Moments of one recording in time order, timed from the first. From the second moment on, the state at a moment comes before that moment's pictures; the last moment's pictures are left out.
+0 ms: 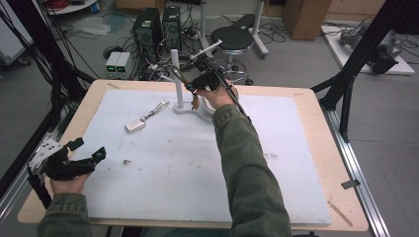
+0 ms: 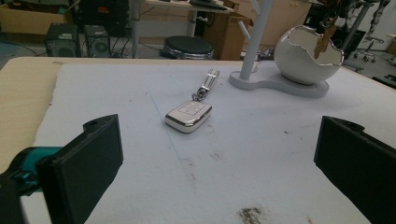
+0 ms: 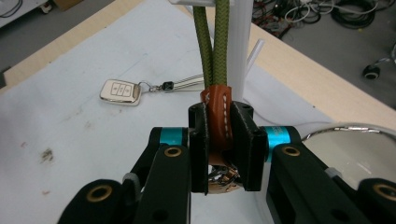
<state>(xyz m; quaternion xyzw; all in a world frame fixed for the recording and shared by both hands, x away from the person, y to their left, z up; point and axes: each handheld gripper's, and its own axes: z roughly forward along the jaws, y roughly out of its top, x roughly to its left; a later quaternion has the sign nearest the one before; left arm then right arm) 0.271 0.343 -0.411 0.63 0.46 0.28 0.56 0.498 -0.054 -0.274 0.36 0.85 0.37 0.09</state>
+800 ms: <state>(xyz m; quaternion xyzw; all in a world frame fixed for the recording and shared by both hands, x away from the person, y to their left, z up) 0.271 0.343 -0.412 0.63 0.46 0.28 0.56 0.514 -0.048 -0.293 0.34 0.85 0.38 0.13</state>
